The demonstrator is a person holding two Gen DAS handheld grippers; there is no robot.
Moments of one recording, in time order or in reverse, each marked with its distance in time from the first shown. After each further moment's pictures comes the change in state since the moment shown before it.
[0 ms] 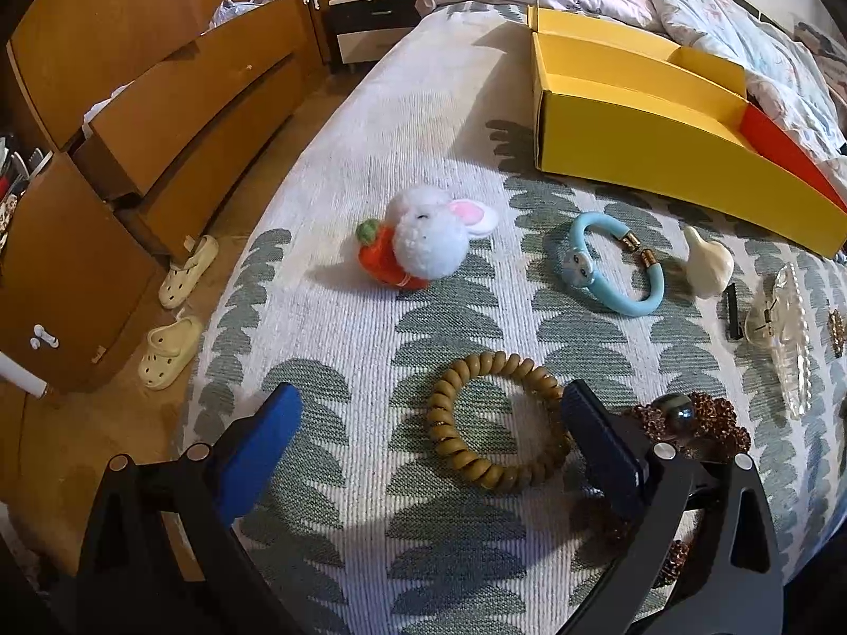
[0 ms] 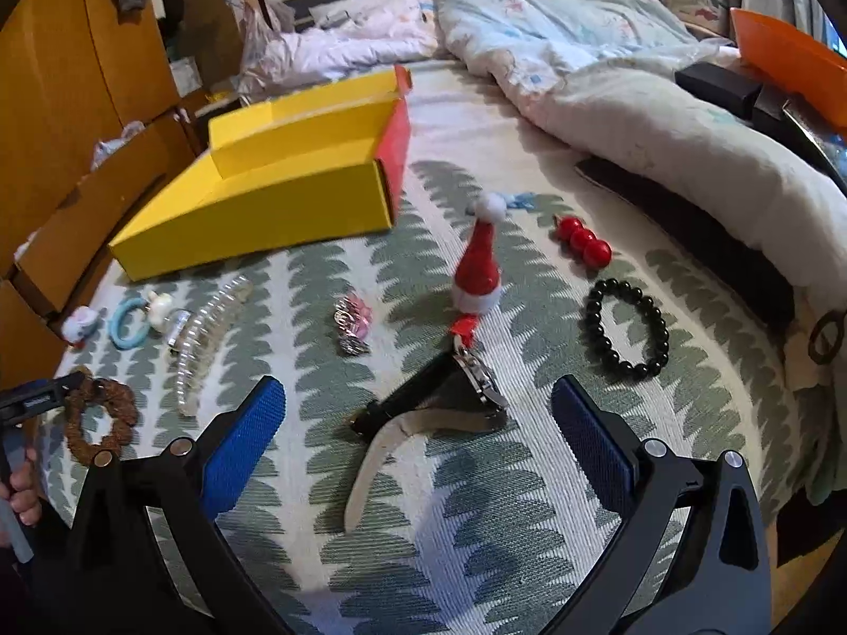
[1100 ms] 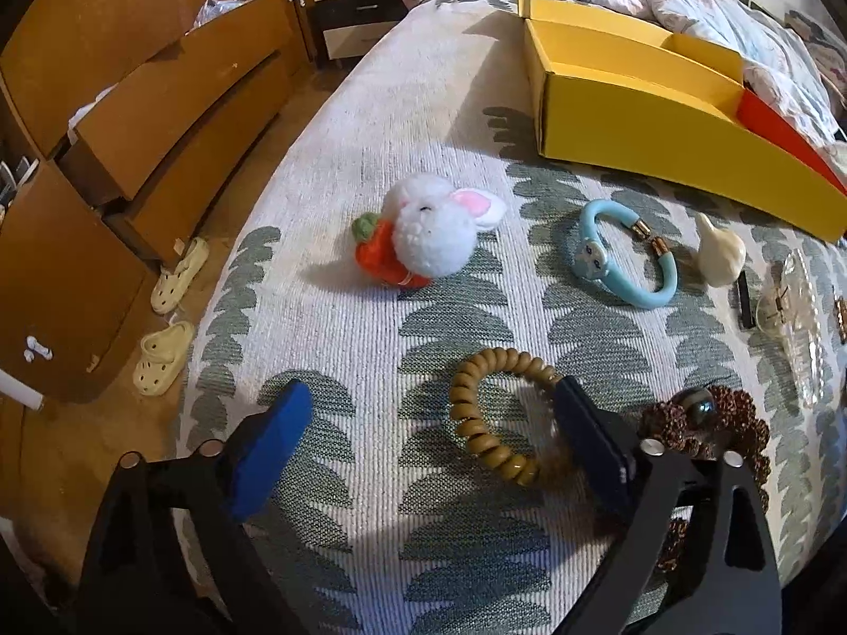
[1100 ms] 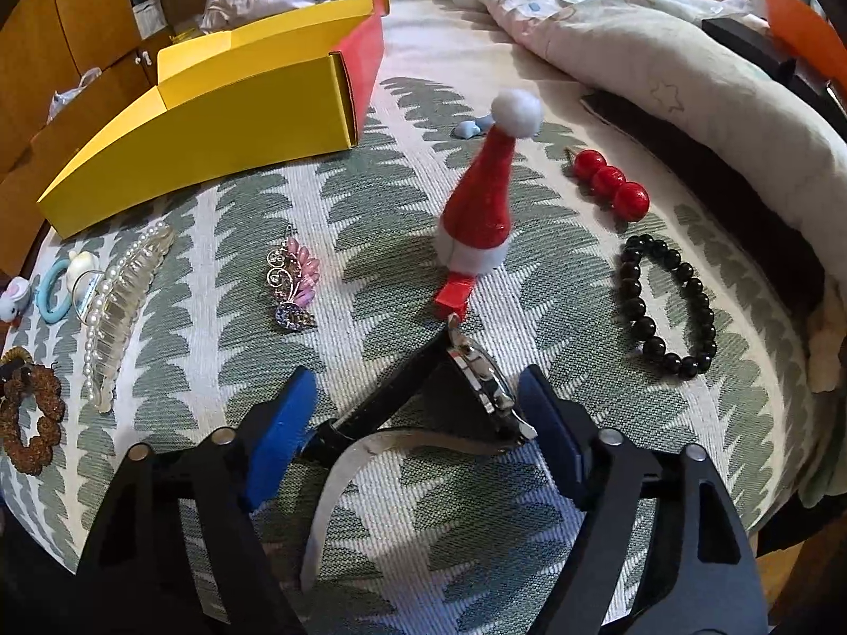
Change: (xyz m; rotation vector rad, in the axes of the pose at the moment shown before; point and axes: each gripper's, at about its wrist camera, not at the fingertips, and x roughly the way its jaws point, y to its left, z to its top) left arm 0.011 0.002 -0.002 0.042 0.021 -0.009; right arm 0.060 0.002 0.000 -0.018 0.169 -0.078
